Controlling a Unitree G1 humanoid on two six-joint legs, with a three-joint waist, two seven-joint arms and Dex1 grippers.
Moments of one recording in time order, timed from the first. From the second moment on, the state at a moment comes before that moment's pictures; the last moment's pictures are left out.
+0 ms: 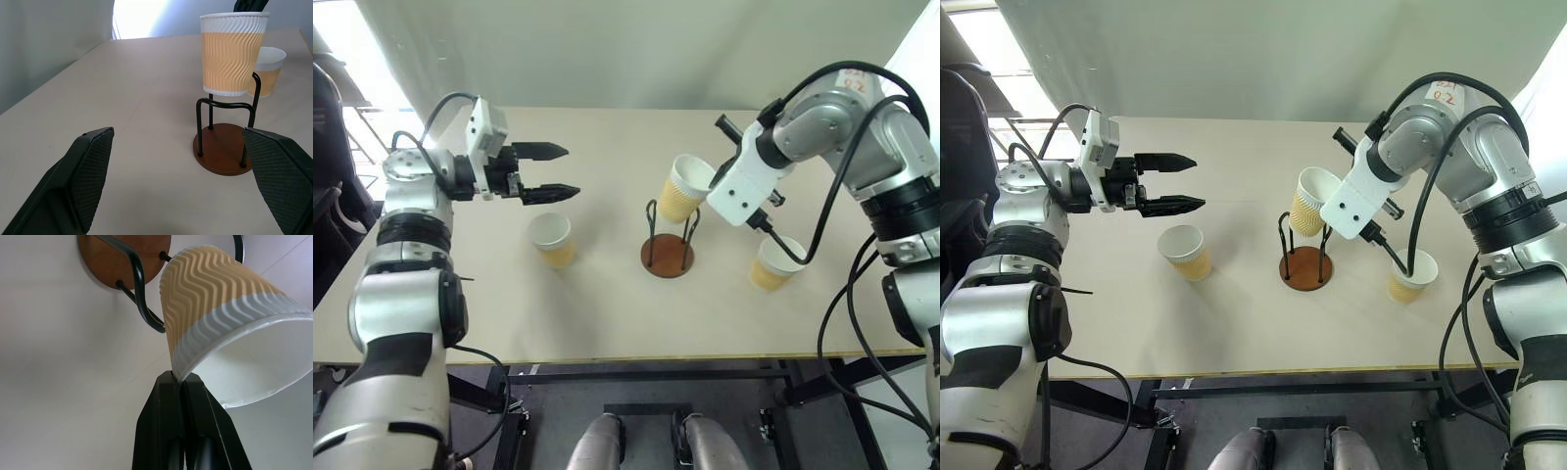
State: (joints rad) left arm -1.26 0.69 0.11 1.22 -0.16 -0.17 -1.57; right arm -1.37 -0.74 0.53 0.36 -0.47 -0.55 1.45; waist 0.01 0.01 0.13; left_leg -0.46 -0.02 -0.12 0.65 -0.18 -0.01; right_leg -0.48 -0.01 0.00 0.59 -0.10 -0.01
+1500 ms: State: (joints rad) left arm -1.31 0.84 -0.06 1.22 0.08 -0.19 -1.52; right arm -1.19 -0.74 0.16 0.11 0.13 0.42 1.41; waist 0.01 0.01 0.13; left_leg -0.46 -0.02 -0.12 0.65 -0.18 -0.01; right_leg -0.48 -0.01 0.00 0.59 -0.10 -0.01
